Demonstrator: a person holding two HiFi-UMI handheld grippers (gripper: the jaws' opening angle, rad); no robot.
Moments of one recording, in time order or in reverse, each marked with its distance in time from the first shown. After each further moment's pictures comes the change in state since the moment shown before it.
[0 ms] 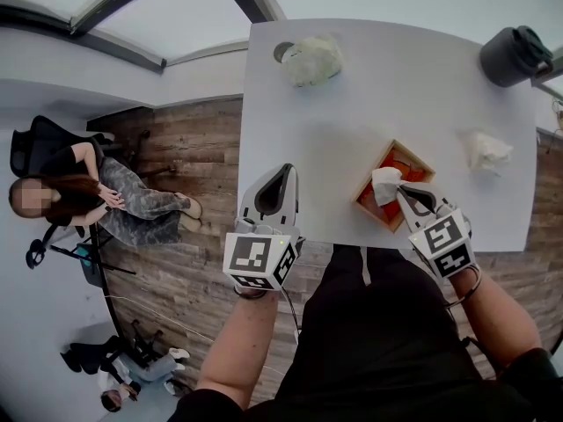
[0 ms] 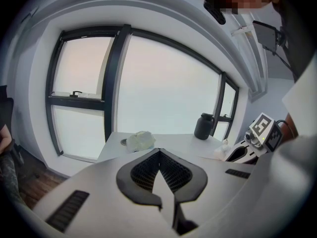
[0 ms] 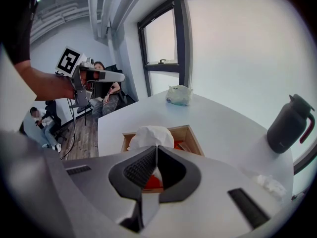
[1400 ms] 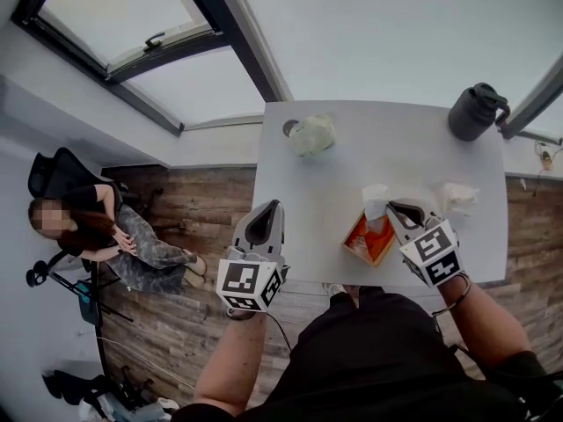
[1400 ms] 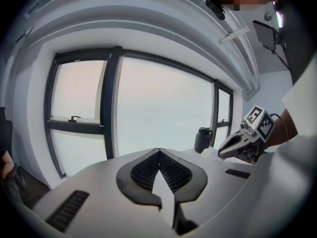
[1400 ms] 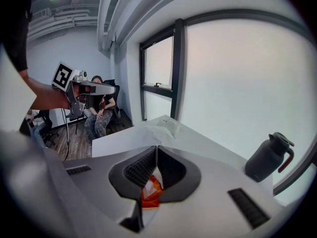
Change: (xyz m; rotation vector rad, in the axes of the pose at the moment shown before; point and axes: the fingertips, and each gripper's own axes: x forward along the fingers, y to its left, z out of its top) left arm -0.049 -0.009 0.096 0.110 -0.142 0.003; right arm -0.080 -0.026 0.098 -0.055 -0.208 -0.100
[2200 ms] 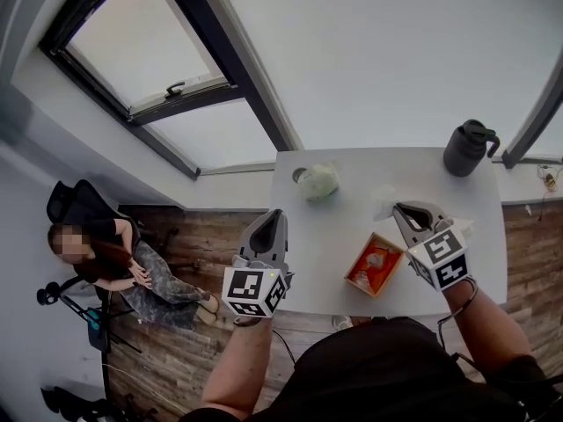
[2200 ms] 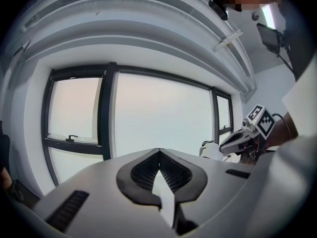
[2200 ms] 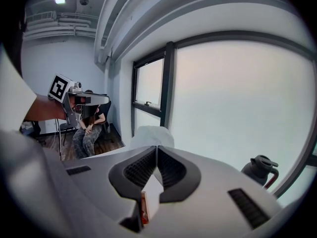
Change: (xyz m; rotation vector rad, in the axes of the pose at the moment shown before) left arm 0.012 -0.005 0.087 0.069 -0.137 0.007; right arm -0.046 -0.051 0.081 0.011 -0.193 -0.102
